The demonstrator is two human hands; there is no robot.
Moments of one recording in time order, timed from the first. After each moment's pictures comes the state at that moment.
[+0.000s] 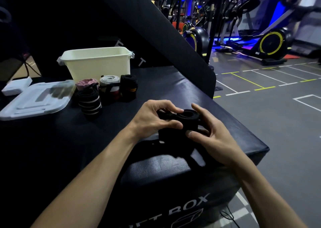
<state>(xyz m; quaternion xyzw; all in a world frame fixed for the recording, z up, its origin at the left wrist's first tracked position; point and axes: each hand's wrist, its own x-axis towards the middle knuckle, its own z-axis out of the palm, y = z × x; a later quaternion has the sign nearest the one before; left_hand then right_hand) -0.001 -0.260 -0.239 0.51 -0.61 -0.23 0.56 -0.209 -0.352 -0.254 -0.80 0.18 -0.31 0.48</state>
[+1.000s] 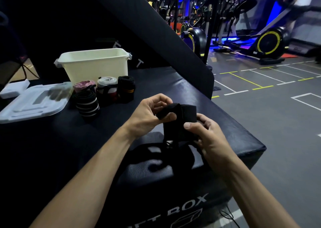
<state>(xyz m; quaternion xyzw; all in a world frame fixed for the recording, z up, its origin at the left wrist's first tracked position) -0.002 -0.259 -0.233 0.50 -0.57 -0.28 0.59 -0.196 -0.334 -0.252 -0.60 0.20 -0.35 0.69</state>
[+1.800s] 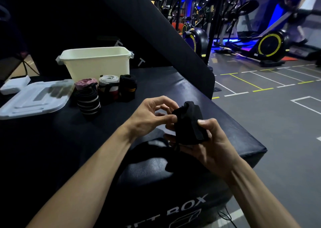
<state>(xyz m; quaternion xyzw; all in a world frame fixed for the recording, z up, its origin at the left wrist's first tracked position) 0.000 -0.257 -0.231 0.48 -0.59 -0.29 0.57 -0.207 -0.329 -0.249 -0.49 0.12 -0.21 0.84</state>
